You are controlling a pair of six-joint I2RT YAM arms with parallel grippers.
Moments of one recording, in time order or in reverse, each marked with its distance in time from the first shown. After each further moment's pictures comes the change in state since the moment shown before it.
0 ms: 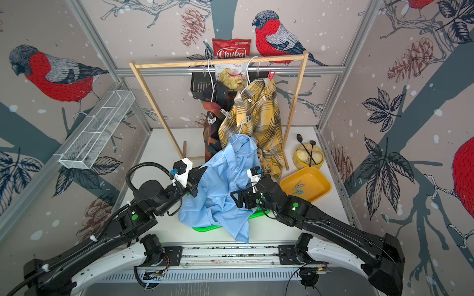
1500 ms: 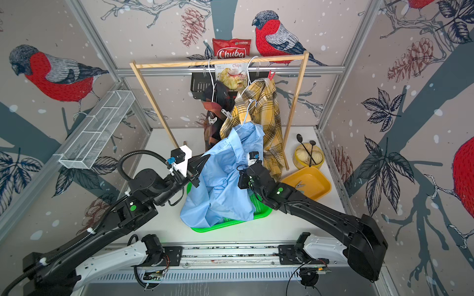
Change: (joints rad) left arm 0.000 0.129 0.206 0.013 0.056 0.019; right arm -0.106 0.262 0.065 0.237 0.246 -0.067
